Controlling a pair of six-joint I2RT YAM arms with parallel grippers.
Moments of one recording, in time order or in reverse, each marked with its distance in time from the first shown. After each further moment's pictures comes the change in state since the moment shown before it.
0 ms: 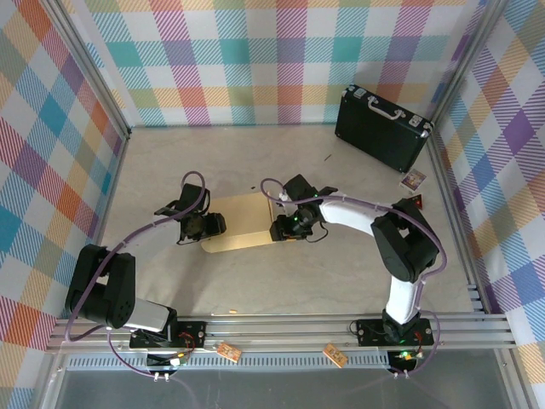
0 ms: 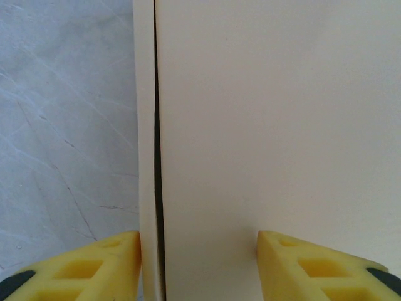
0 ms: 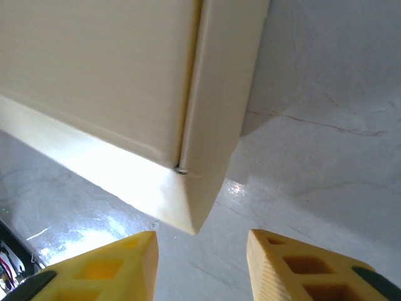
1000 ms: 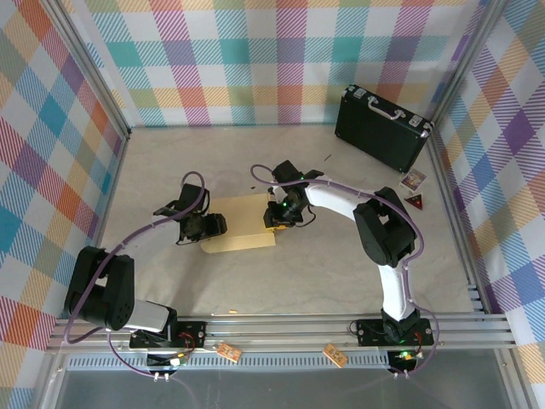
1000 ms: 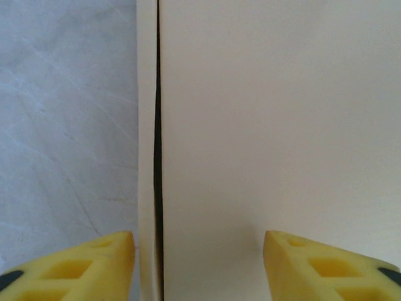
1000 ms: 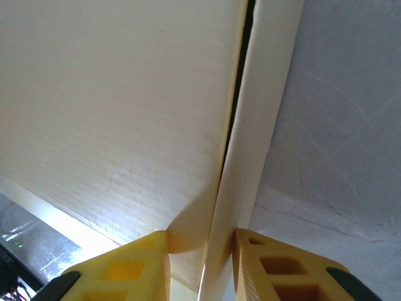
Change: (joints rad) left arm 0.000 -0.027 0.005 -0.037 0.002 0.009; right arm -0.012 0.211 0.283 -0.145 -0.003 0.034
